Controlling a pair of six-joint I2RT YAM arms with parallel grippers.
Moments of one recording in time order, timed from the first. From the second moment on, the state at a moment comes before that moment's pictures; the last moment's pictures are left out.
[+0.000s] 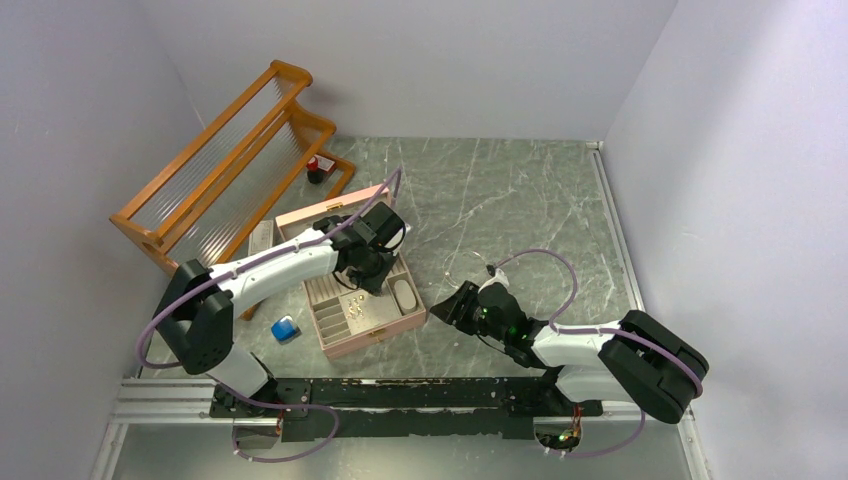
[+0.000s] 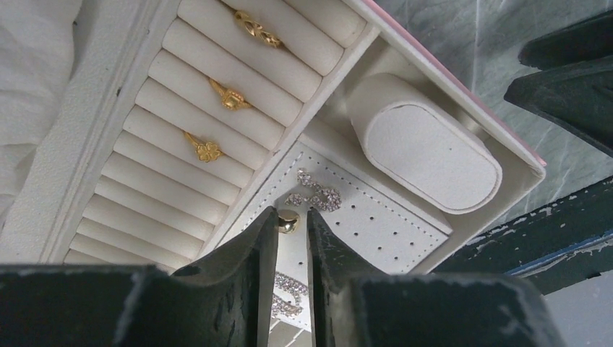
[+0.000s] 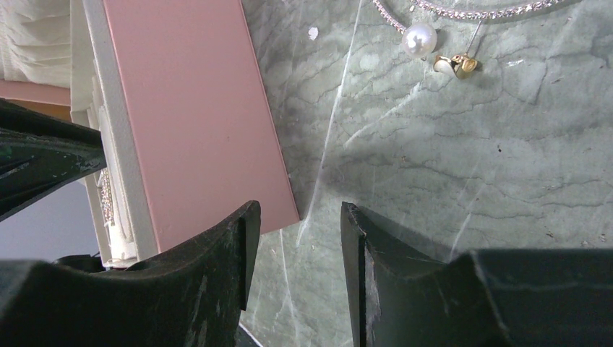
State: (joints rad) left arm -0.81 1.56 1.16 -0.81 -0.03 -0.26; right arm 0.82 1.23 0.14 0.56 0.06 1.11
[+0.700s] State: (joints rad) left arm -0.81 1.55 1.16 -0.83 -0.04 -0.26; right arm 0.82 1.23 0.14 0.56 0.06 1.11
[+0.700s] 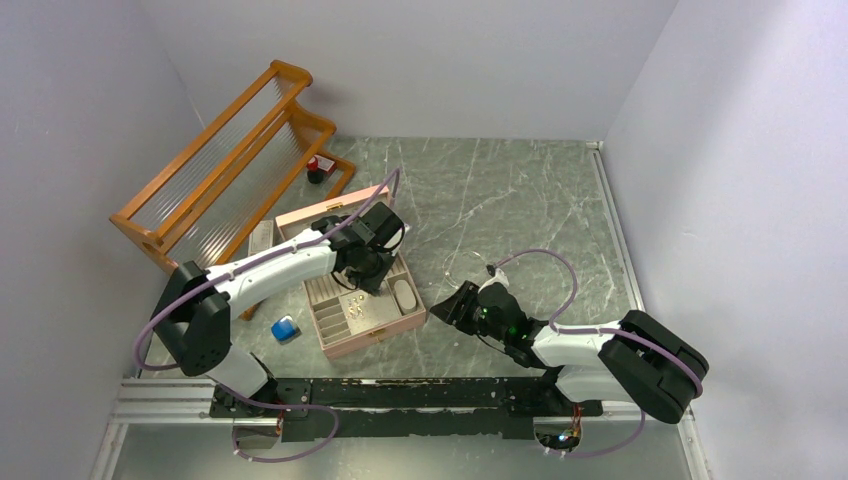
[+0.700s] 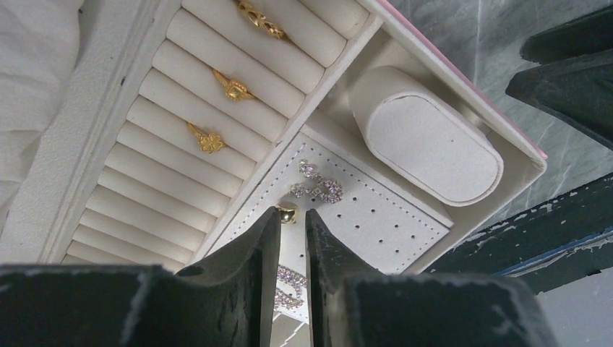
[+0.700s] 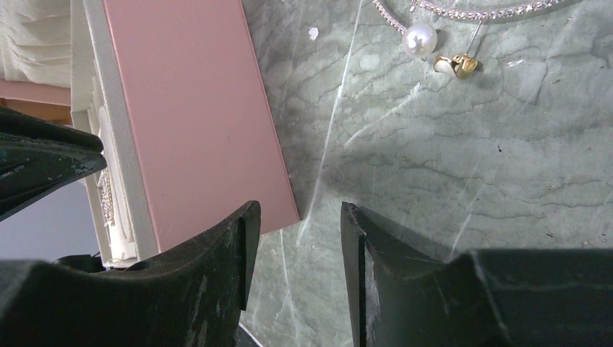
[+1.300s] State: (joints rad) left arm -0.81 1.21 1.16 -0.73 -0.07 -0.31; right arm 0.82 0.99 0.39 0.10 0.20 0.99
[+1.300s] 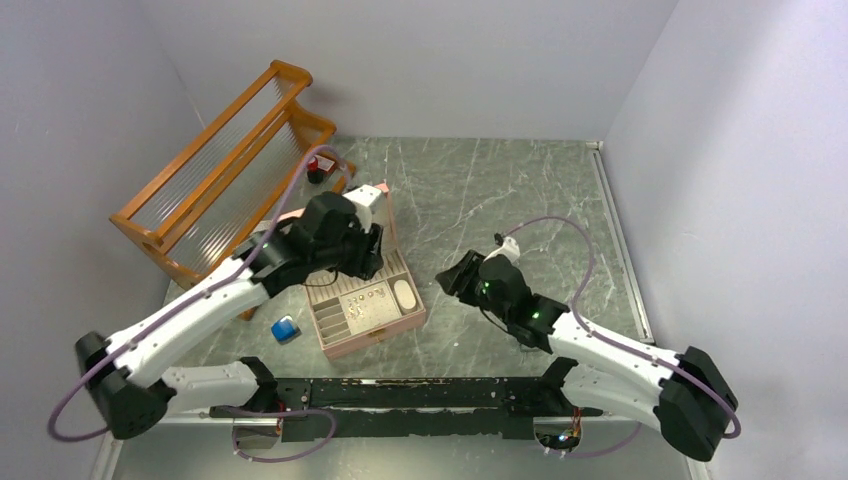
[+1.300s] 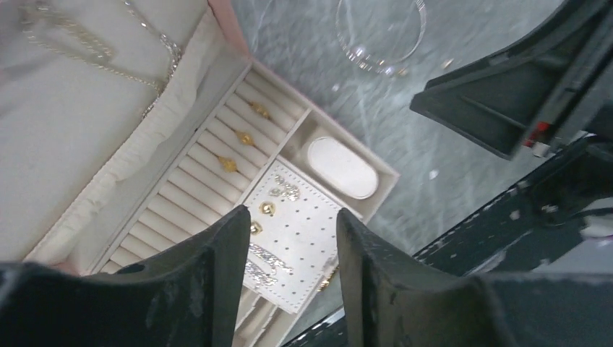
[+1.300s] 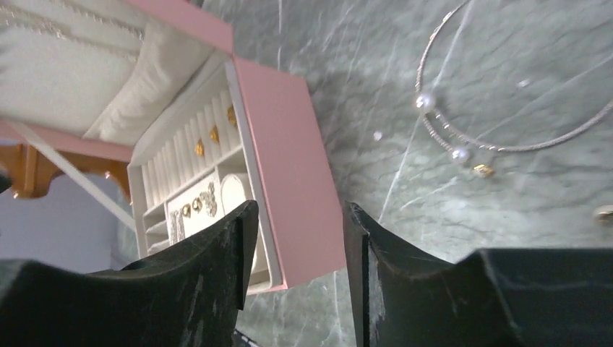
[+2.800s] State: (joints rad) left arm -0.81 0.95 0.75 -0.07 0.19 -0.53; right arm 0.58 1.30 0.64 -0.49 0.32 0.78
